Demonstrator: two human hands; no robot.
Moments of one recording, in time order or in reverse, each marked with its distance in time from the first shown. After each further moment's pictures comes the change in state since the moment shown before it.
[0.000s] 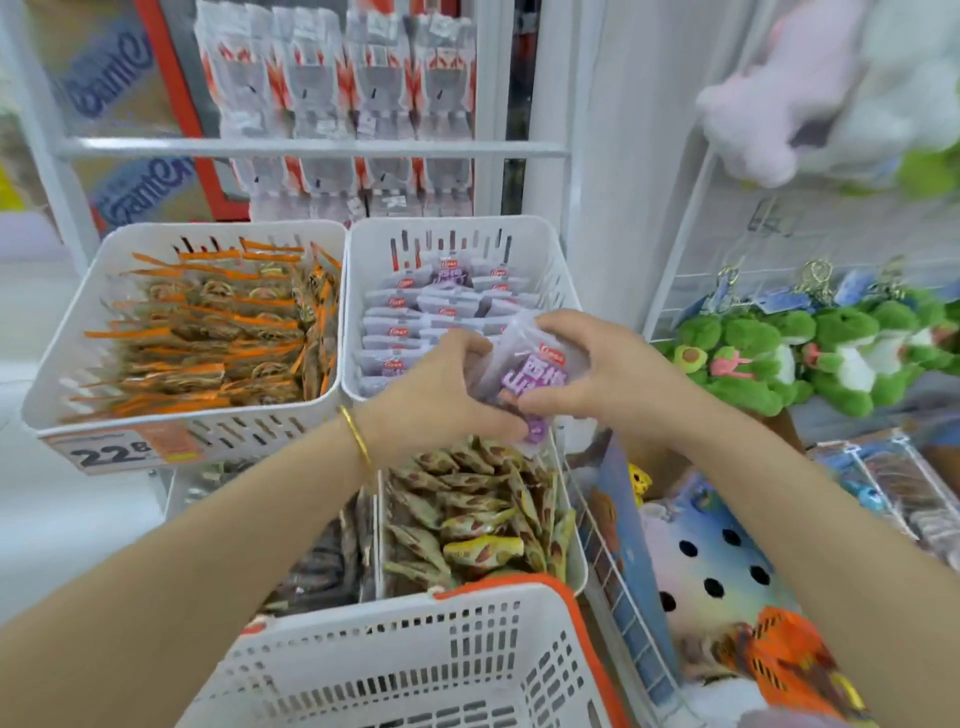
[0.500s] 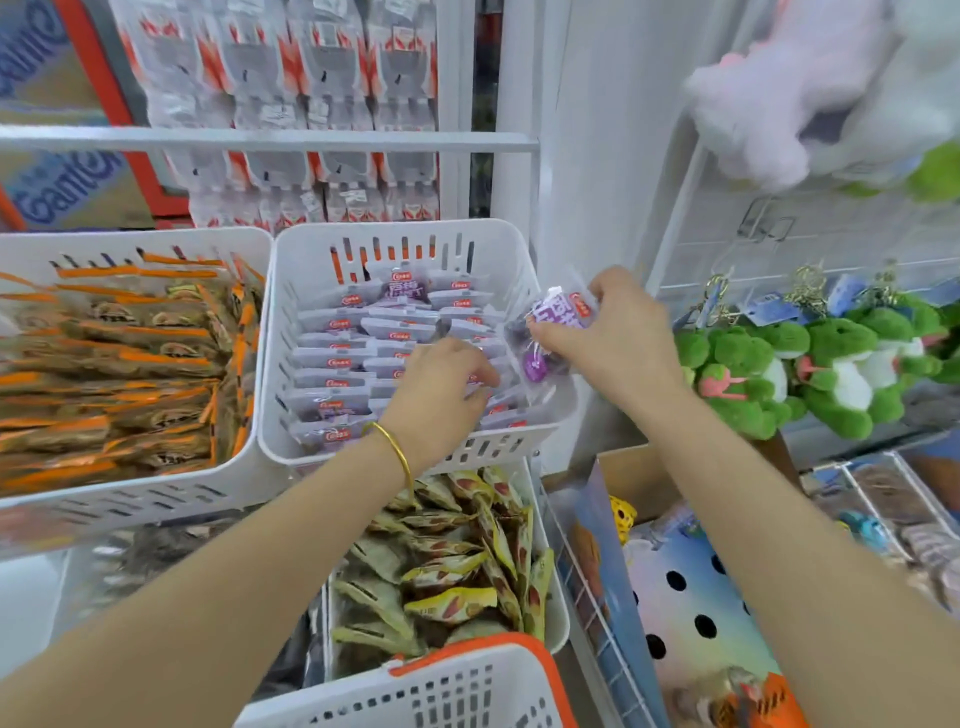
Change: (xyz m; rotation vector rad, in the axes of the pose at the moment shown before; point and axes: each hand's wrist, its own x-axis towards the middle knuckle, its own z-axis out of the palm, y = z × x) left_hand 0.099 -0.027 0.029 0.483 0.171 0.229; right_hand 0.073 0.053 -0.020 -0.208 0.472 0.300
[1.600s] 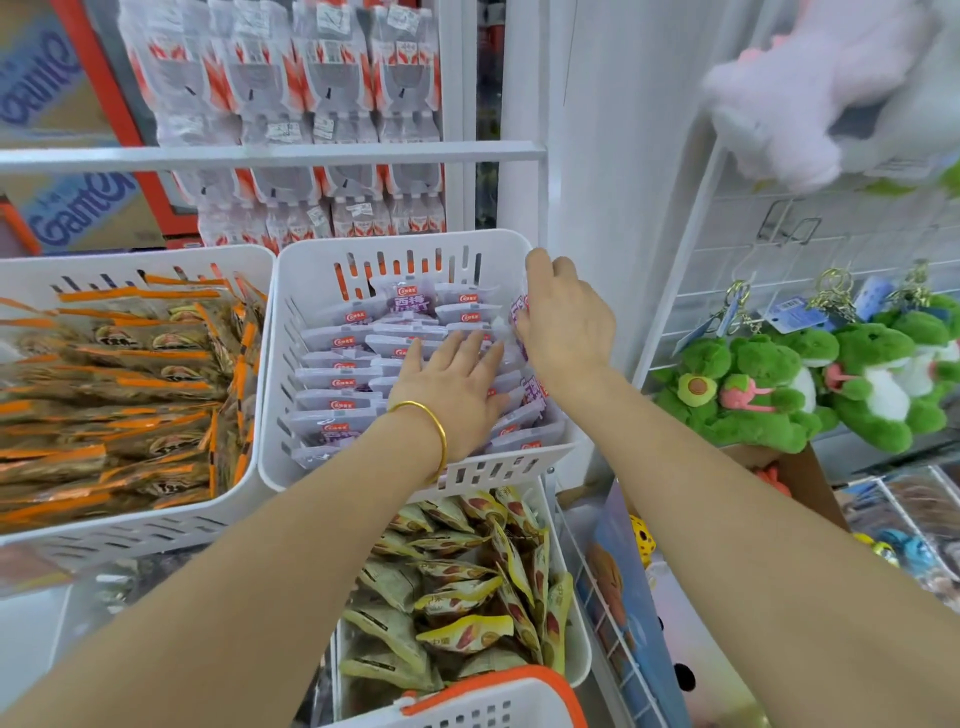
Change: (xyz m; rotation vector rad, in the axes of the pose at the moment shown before) left_hand 0.028 -0.009 0.001 0.647 -0.341 -0.032; right_hand 0.043 -0.016 0.059 -0.465 0.127 -0.207
